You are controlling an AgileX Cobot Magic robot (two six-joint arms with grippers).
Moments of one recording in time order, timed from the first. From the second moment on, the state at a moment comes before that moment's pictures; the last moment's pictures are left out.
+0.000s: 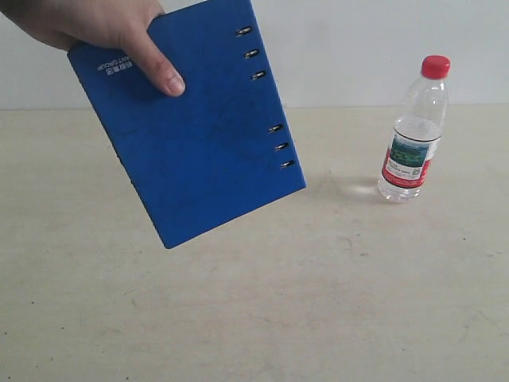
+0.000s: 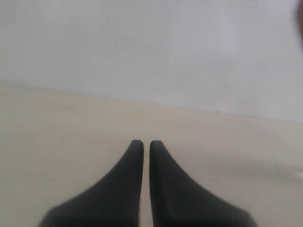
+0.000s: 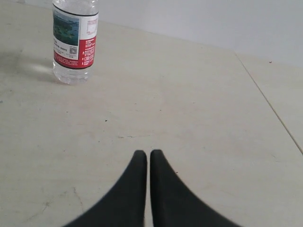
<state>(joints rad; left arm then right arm) 0.26 0.33 -0.09 -1.74 0.26 1.60 -0.09 0.10 0.00 -0.11 0.31 -0.15</state>
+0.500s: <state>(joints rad) 0.26 0.35 -0.03 -1.74 -0.27 1.39 -0.09 0.10 0.00 -0.11 0.31 -0.15</state>
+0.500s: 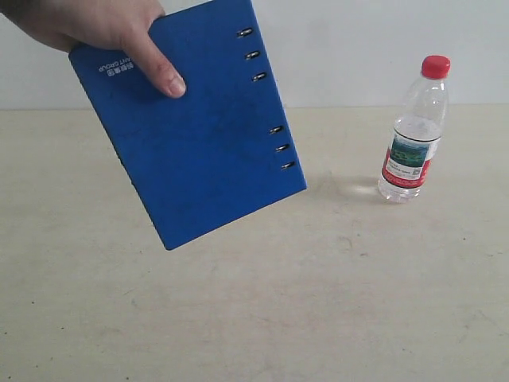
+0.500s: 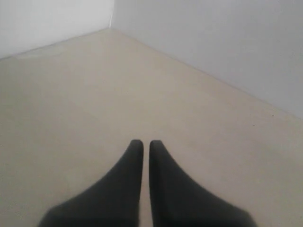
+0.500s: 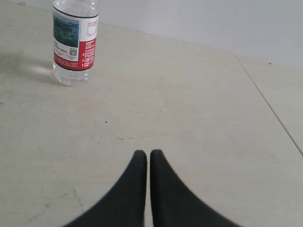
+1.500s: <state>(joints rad) 0.26 0.09 -0.05 -1.74 0.05 1.34 -0.09 0.10 0.00 -0.11 0.30 -0.15</state>
